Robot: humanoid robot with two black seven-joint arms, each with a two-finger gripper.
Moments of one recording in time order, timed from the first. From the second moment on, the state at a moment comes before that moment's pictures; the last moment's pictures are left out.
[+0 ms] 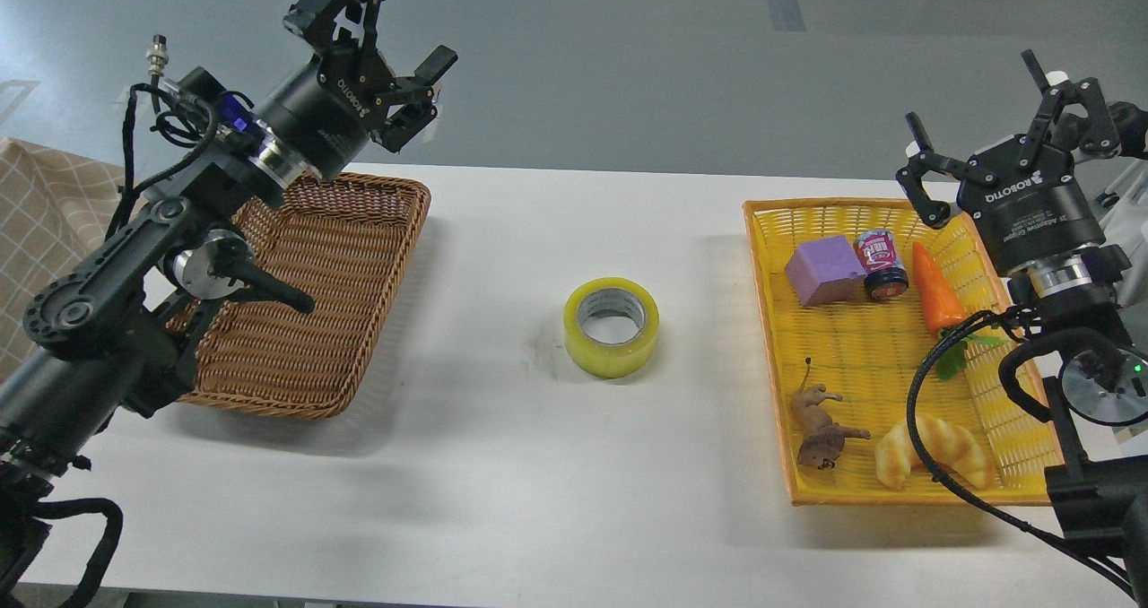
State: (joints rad) left arm -0.62 0.41 -1.10 -1.18 0.80 -0.42 -0.28; right arm 0.34 -0.17 1.57 1.15 -0.33 0.49 -0.04
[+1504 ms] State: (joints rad) left arm -0.91 0.30 -0.41 -1.19 1.95 -0.45 0.09; right arm 0.34 -0.17 1.57 1.13 -0.33 0.49 -0.04
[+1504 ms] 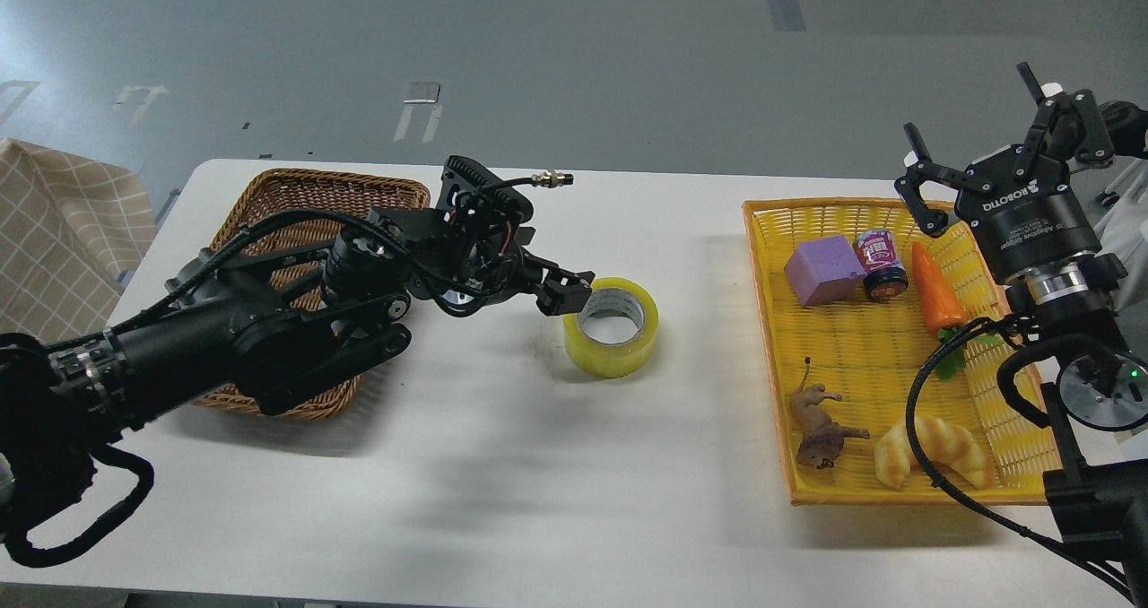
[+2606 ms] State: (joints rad) left arm -0.91 0.12 -0.39 -0.95 1.91 -0.49 0.15; right arm 0.34 -0.17 1.57 1.13 -0.33 0.49 -0.03
